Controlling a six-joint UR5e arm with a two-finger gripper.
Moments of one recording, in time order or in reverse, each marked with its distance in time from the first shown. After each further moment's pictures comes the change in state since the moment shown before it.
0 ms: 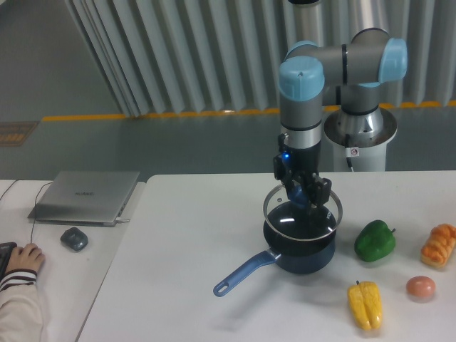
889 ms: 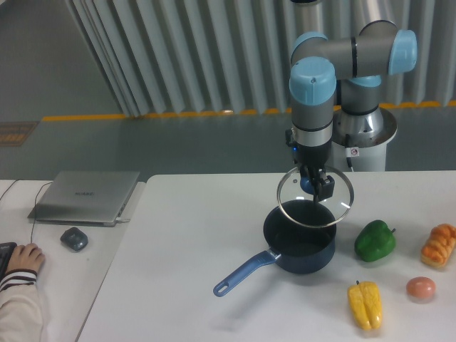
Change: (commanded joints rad) arm -0.009 0.037 -0.070 -0.230 0.087 0.639
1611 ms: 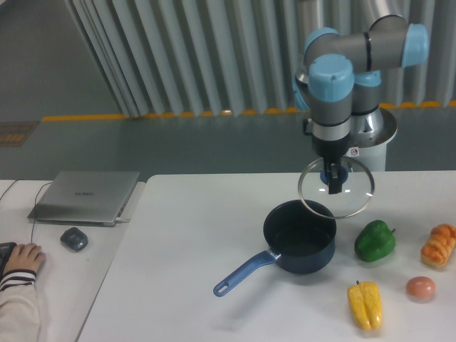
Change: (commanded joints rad) arm 0.124 0.110 -0.120 0.070 -0.004 0.325
